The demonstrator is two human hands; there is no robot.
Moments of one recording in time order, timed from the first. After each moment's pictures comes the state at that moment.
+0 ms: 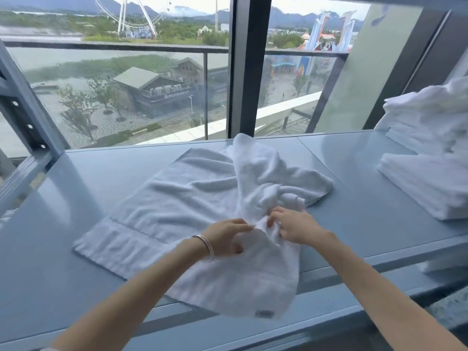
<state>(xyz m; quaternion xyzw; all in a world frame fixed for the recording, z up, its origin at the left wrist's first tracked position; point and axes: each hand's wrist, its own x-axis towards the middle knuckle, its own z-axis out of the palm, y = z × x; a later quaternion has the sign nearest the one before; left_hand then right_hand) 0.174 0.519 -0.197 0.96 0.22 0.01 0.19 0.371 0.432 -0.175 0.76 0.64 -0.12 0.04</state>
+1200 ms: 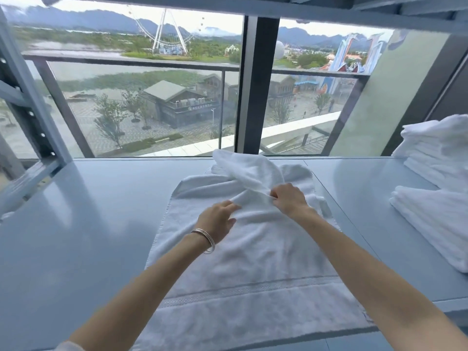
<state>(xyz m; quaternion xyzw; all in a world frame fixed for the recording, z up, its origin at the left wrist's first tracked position) 0.235 0.569 -0.176 0.89 0.40 0.18 0.11 0.445 0.546 -0.140 0.78 0.62 0.02 -0.08</state>
